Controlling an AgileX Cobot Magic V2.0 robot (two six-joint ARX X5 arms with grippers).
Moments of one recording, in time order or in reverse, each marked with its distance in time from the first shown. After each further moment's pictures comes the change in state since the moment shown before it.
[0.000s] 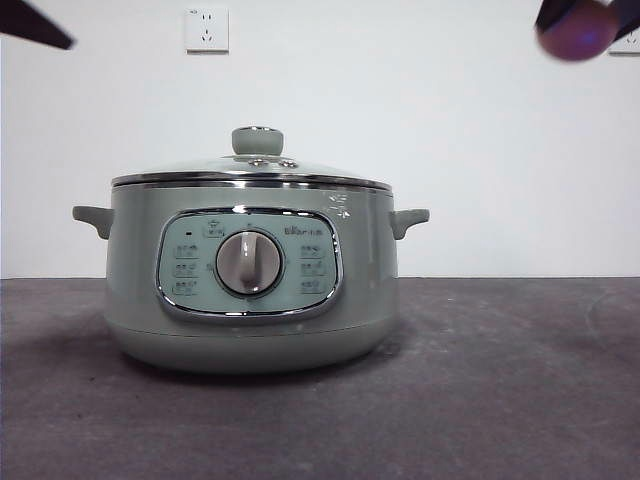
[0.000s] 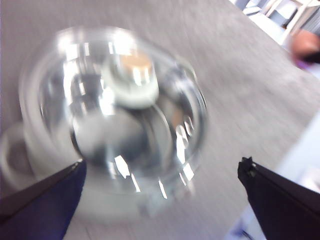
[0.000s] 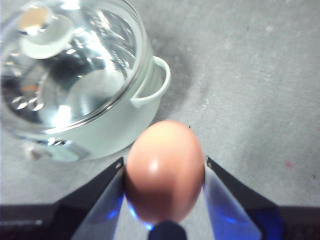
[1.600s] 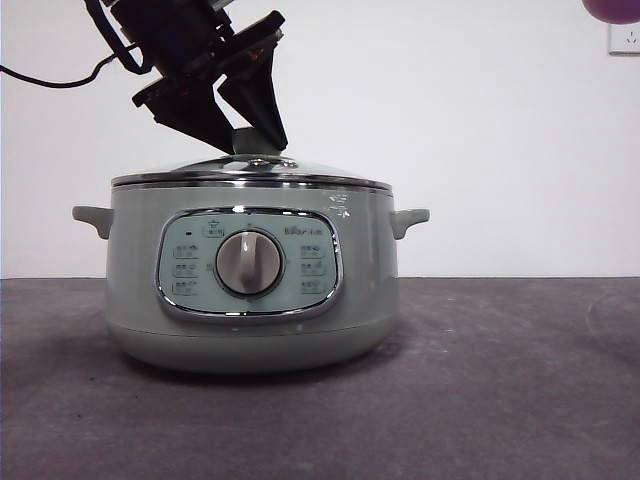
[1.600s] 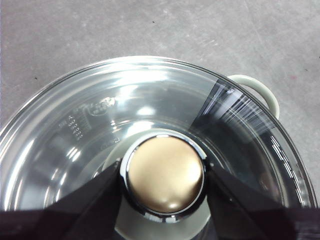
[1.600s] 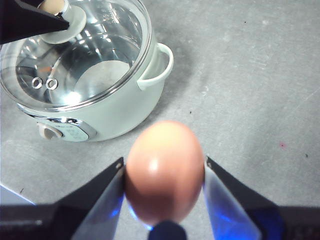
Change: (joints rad) left arm -0.268 0.583 0.267 0.197 -0.373 -0.008; right arm 0.000 -0.102 0.000 -0.104 0.000 -0.001
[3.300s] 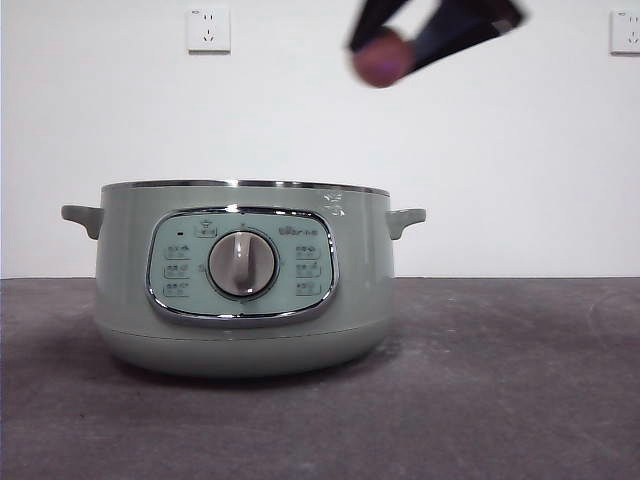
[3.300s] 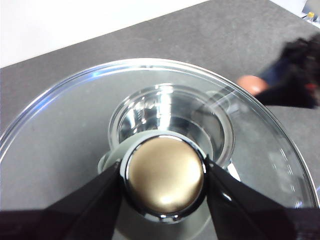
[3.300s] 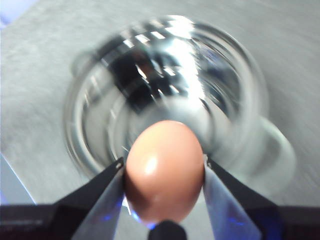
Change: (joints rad) left arm 0.014 -0.660 0.229 -0.684 -0.137 0.000; right arm 0.256 0.511 0.197 0.331 -0.079 0.013
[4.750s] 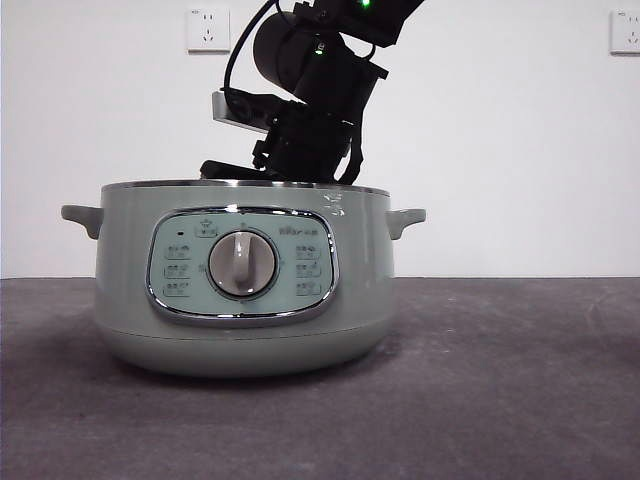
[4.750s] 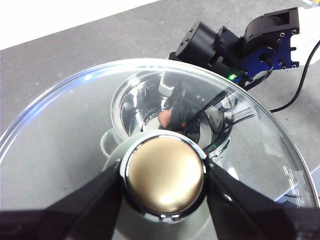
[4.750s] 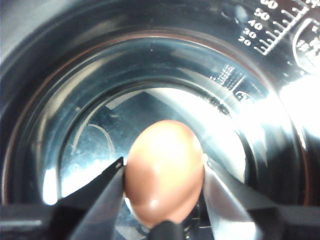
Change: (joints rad) left arm 0.000 -0.045 0.000 -0.085 -0.006 -0.007; right arm 0.103 0.665 0.350 0.006 0.138 -0.144
